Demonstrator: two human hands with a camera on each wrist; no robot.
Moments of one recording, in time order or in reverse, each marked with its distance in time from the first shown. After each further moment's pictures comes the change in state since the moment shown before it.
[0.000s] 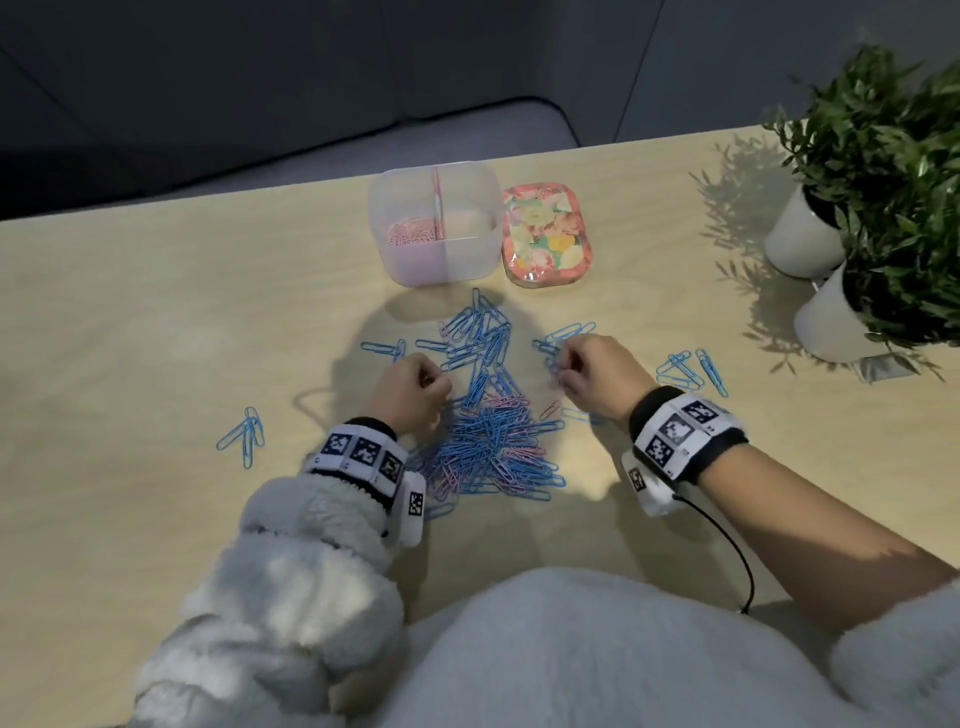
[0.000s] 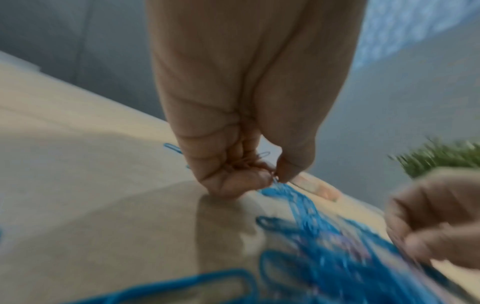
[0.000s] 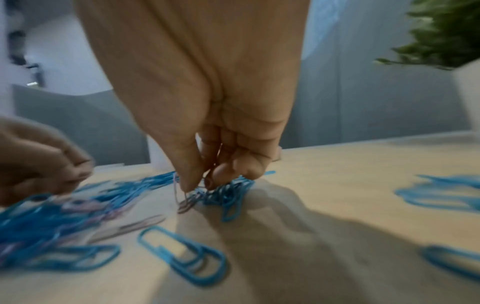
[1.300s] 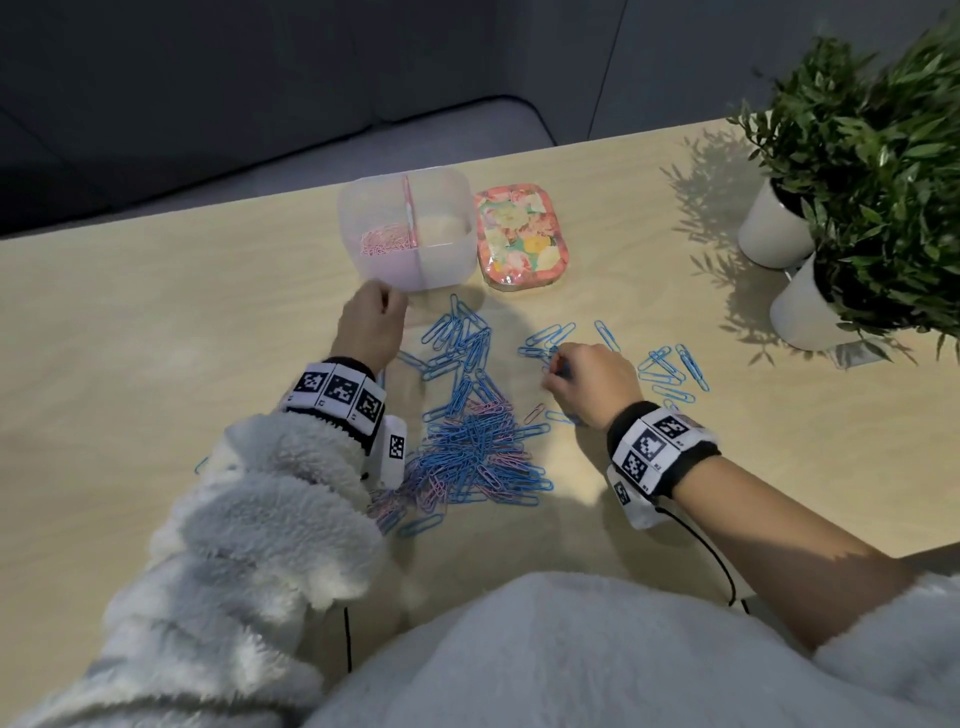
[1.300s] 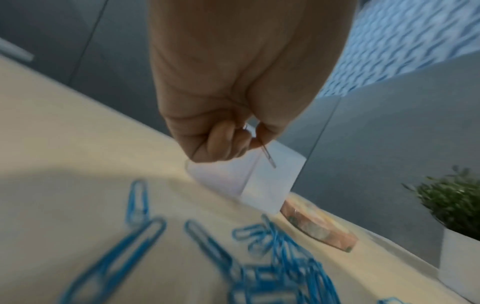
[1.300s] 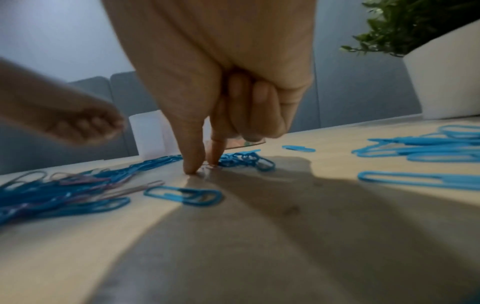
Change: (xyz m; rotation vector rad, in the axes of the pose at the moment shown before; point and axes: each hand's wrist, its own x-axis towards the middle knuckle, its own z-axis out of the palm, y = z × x) left_hand 0.049 0.043 -0.038 -0.035 0.266 0.057; right_hand -0.012 0.002 0.006 -0.123 0.095 0.181
